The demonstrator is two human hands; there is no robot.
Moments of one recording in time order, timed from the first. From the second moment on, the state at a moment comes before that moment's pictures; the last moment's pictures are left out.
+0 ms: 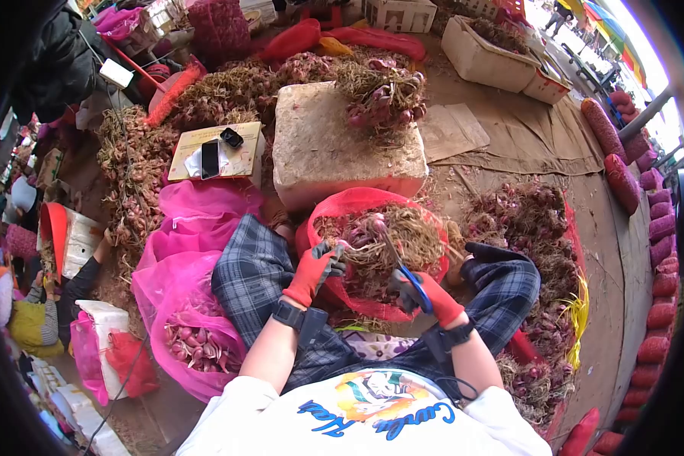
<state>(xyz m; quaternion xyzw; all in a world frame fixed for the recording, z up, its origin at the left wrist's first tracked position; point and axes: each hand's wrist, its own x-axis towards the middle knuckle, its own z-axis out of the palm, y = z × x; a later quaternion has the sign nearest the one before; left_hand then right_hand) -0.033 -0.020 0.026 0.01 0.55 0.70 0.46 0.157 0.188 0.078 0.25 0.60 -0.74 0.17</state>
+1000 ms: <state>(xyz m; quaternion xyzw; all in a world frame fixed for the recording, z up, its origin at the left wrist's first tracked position) -0.004 -0.033 0.053 -0.09 0.29 0.81 0.50 0.176 0.161 0.070 0.31 0.63 -0.69 0.15</state>
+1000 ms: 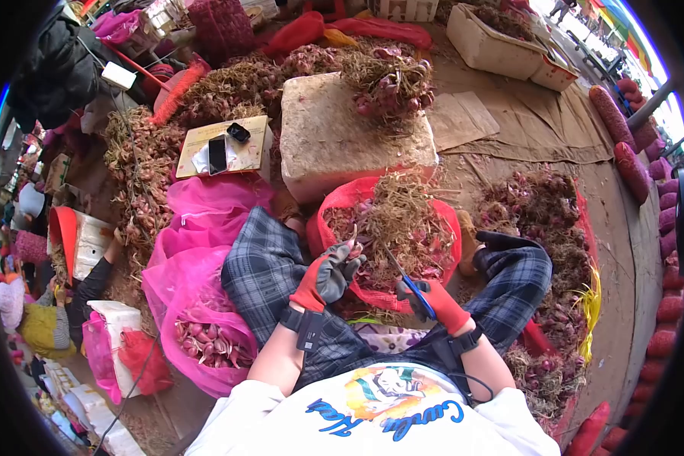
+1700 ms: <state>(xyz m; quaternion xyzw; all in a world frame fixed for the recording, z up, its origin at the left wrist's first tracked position) 0.042 0.001 0.043 0.14 0.45 0.71 0.53 0.150 0.138 0.079 0.29 0.53 -0.79 -0.13</state>
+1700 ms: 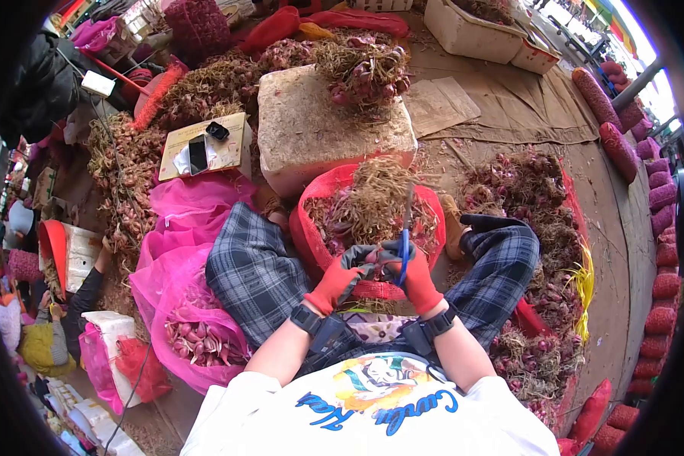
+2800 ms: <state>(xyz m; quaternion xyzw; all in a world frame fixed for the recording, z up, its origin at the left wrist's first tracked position) 0.039 0.003 0.013 -0.11 0.29 0.78 0.54 0.145 0.128 0.069 0.33 0.55 -0.76 -0.12</state>
